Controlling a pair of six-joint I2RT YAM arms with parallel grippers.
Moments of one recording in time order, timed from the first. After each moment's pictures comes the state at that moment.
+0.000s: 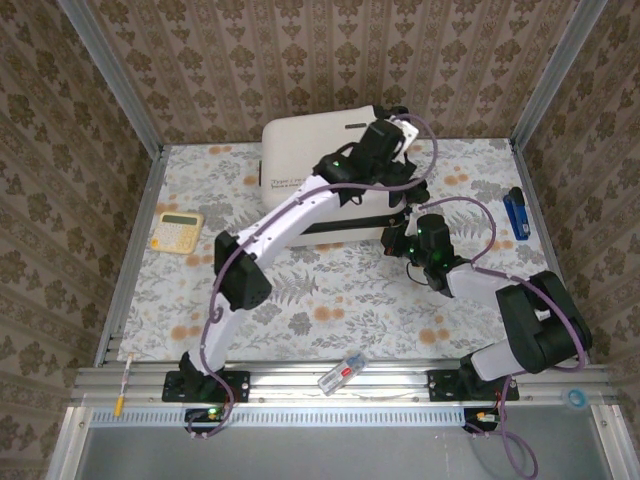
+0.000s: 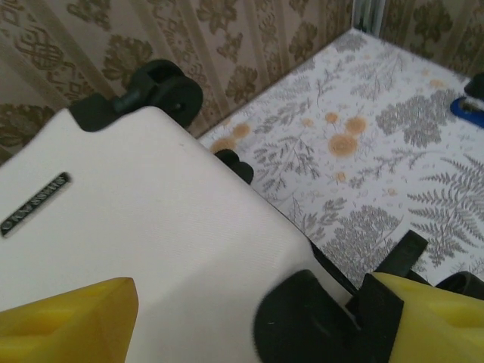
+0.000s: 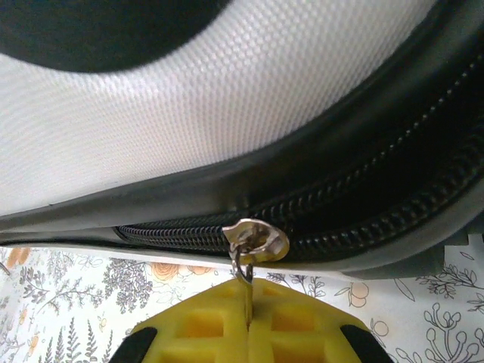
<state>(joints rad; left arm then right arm) -0.93 2.25 2.41 -0.72 -0.27 0.06 0.32 1.45 0.54 0.42 -0.21 0.55</state>
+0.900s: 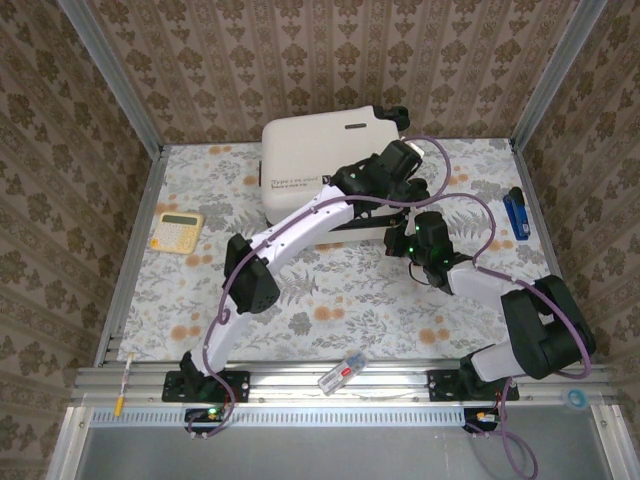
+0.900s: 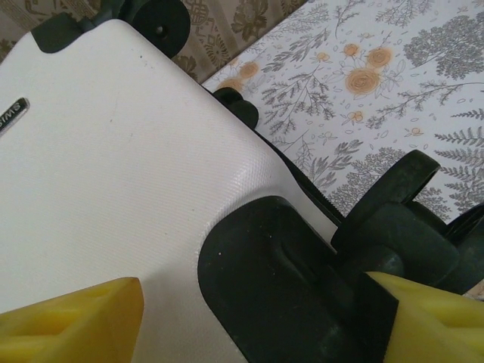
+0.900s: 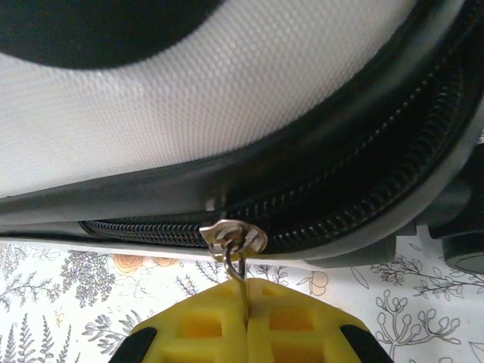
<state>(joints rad) -0.97 2.26 2.34 -0.79 -0.39 0.01 0.32 1.41 0.59 0.27 -0.12 0.46</state>
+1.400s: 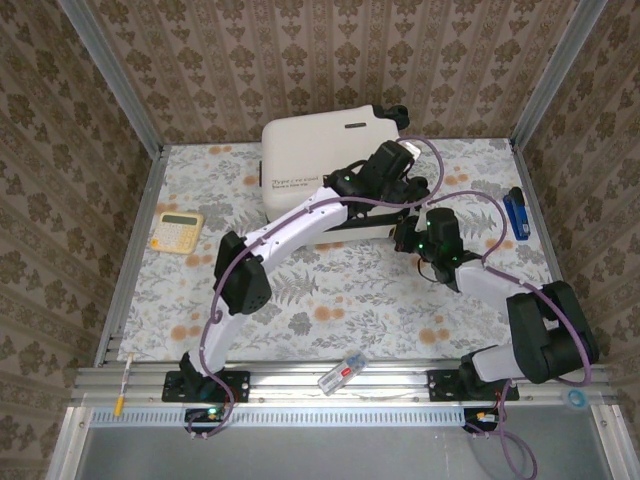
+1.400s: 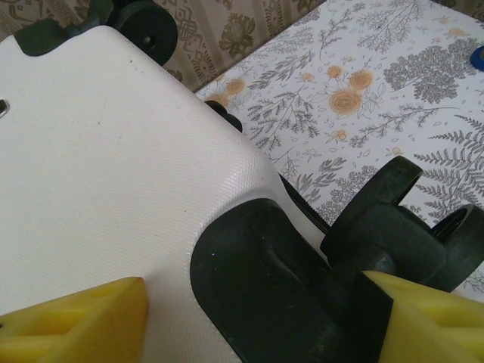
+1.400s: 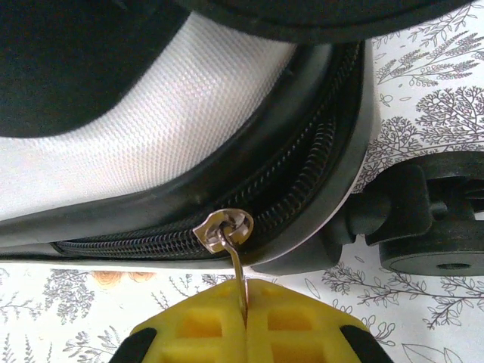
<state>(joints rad) -0.95 2.20 2.20 -0.64 -0.33 0.00 0.22 1.39 0.59 0.25 -0.18 0.43</state>
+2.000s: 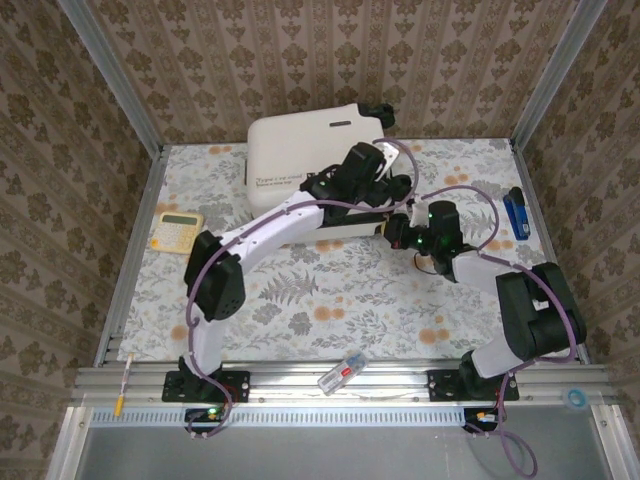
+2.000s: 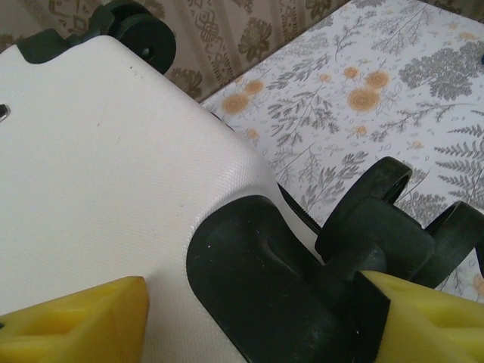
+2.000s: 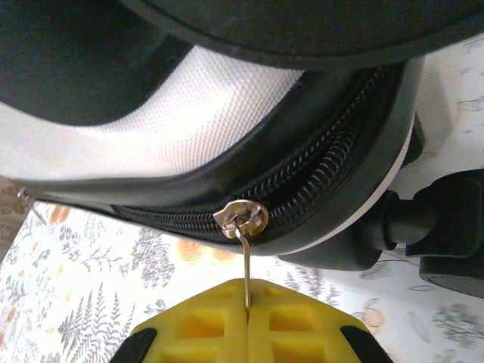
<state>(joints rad) -0.88 1.99 1.83 -0.42 -0.26 0.06 0.21 1.51 0.64 0.37 -0.48 0.42</state>
